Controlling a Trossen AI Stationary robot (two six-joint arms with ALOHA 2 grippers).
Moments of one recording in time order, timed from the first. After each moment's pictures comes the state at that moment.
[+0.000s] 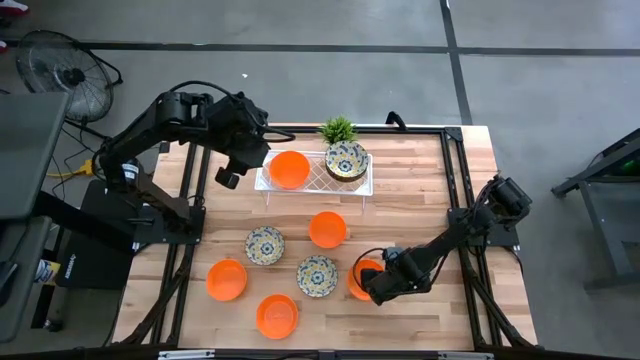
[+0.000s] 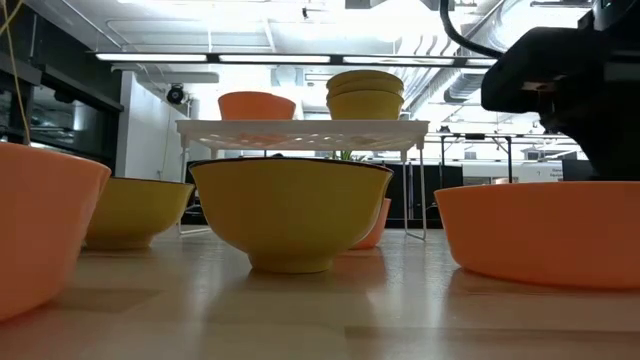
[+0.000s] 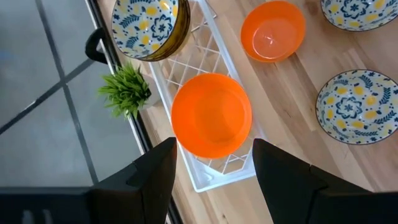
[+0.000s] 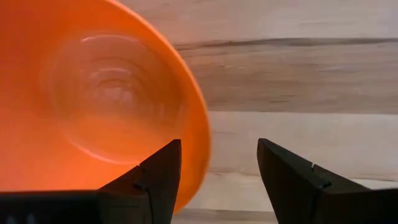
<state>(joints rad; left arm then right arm) 0.18 1.48 2.09 -1.57 -0.10 0.72 0.58 1.77 1.11 -0.77 -0.05 2.17</state>
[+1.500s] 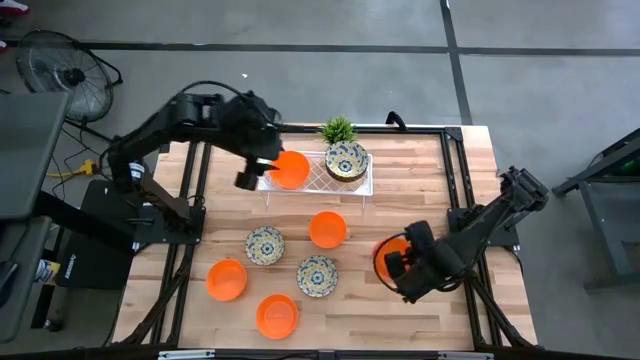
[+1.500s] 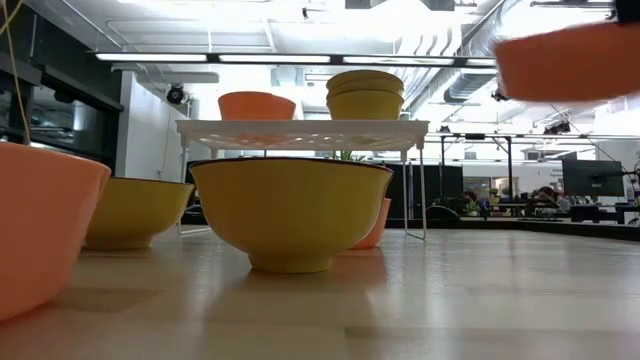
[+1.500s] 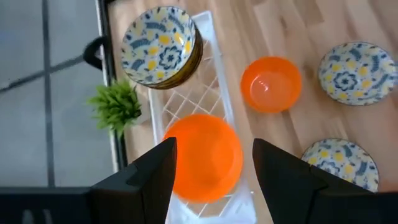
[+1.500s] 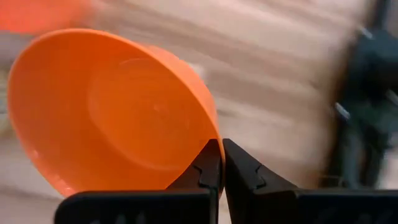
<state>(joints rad) 0.16 1.53 2.09 -1.45 -0.03 0.47 0.65 1.62 1.48 -1.57 0.29 1.96</state>
